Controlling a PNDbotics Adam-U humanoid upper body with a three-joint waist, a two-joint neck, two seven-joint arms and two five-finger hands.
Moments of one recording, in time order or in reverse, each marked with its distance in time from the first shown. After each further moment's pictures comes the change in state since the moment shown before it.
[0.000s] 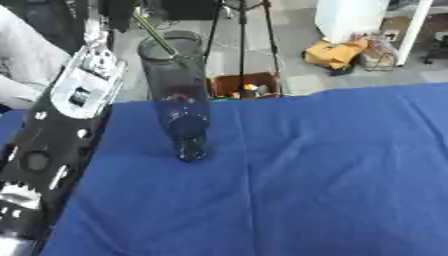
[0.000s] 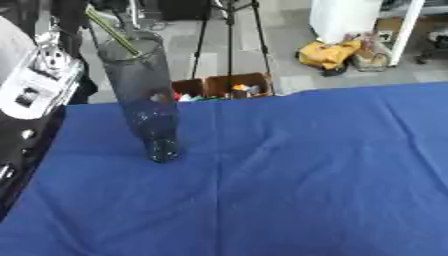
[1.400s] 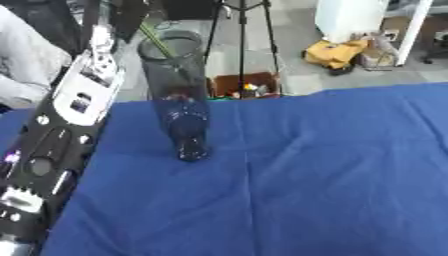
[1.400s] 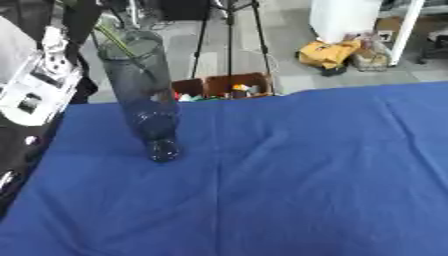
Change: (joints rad) left arm 0.015 0.008 -0.006 0.013 -0.148 0.104 -0.115; right arm 0.000 0.000 -0.008 0.000 -0.001 0.006 -0.003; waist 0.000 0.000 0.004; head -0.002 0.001
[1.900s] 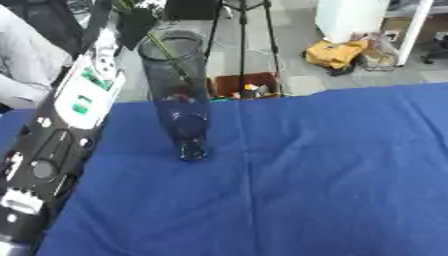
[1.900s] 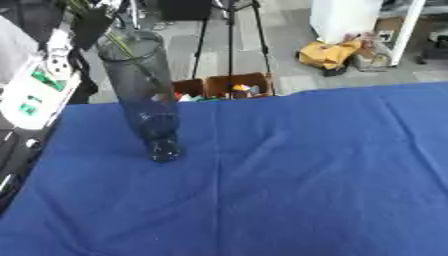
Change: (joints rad) left arm 0.005 0.008 -0.013 0.000 -0.128 0.013 -0.135; right arm 0.000 0.000 -0.006 0.000 0.000 0.001 0.000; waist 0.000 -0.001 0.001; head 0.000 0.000
